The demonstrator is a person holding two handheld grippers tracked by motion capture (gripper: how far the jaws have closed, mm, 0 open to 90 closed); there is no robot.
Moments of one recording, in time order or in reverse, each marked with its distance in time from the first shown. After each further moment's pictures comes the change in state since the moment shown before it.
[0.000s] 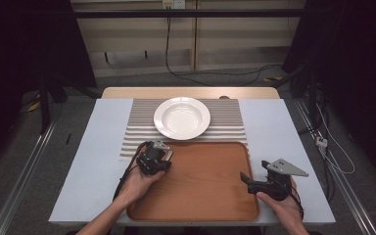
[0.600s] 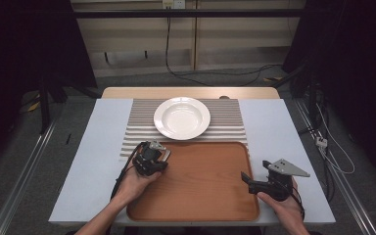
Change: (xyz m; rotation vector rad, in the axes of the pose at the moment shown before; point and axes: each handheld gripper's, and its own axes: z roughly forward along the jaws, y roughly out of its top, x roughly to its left) left arm 0.005 -0.005 -0.007 0.015 0.004 -0.006; right arm -0.001 0.000 -0.002 -0.006 -0.005 -0.002
